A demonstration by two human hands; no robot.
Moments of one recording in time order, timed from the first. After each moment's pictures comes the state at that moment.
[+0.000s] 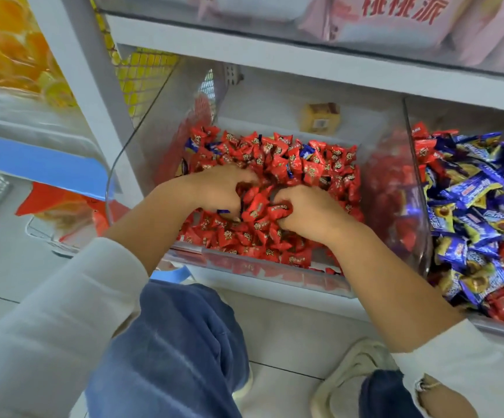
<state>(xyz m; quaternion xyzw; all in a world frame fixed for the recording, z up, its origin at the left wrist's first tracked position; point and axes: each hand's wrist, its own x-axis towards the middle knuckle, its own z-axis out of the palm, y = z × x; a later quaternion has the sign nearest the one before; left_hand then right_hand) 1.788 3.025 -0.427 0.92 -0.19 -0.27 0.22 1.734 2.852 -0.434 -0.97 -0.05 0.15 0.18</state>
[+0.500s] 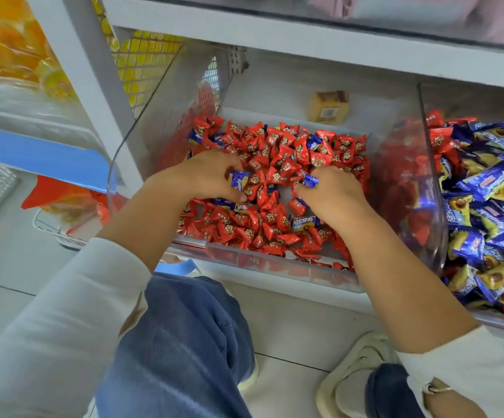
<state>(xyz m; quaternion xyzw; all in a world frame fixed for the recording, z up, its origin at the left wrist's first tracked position) 1.792 3.045 -0.433 0.95 -0.16 -0.21 0.19 1.741 2.841 -0.434 -0.98 0.06 0.06 0.20</state>
